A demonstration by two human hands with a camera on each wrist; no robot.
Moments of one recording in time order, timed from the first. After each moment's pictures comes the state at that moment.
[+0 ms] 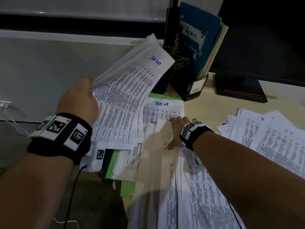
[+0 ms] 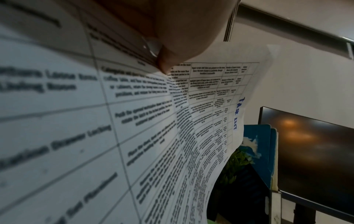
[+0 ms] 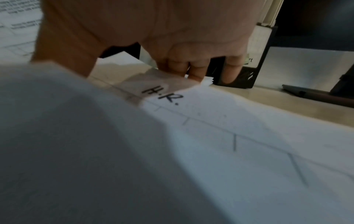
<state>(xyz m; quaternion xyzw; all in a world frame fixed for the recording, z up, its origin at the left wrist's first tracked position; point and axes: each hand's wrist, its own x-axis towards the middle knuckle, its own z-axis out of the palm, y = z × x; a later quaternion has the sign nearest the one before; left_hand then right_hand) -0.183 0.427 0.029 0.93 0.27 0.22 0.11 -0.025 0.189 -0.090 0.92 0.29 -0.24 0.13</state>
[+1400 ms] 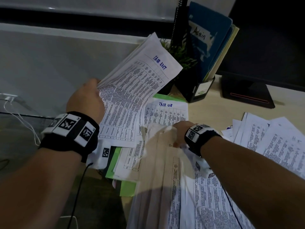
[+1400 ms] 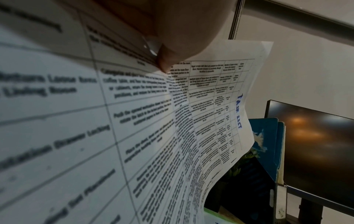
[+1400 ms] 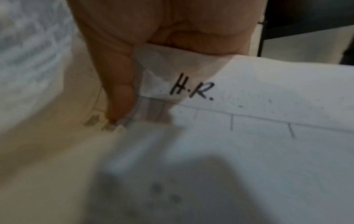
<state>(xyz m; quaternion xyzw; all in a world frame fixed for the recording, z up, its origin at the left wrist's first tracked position) -0.176 0.425 0.018 0.92 0.30 0.22 0.14 -0.036 0.197 -0.058 0.90 0.31 -0.30 0.06</state>
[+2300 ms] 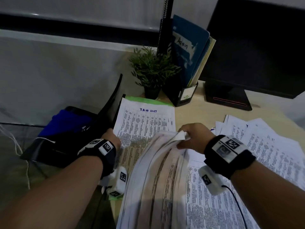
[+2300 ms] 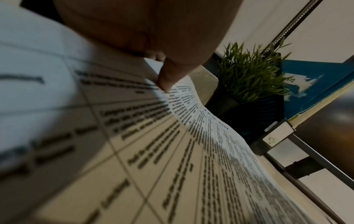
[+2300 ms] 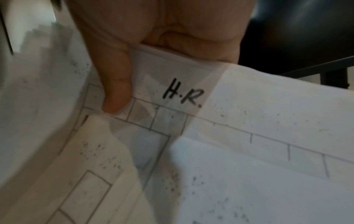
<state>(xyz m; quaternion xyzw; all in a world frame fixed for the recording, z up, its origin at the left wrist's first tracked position) -0.147 0.383 -0.100 0.86 0.40 -0.14 0.28 -0.064 0.126 -0.003 0.92 0.28 -0.22 -0.16</state>
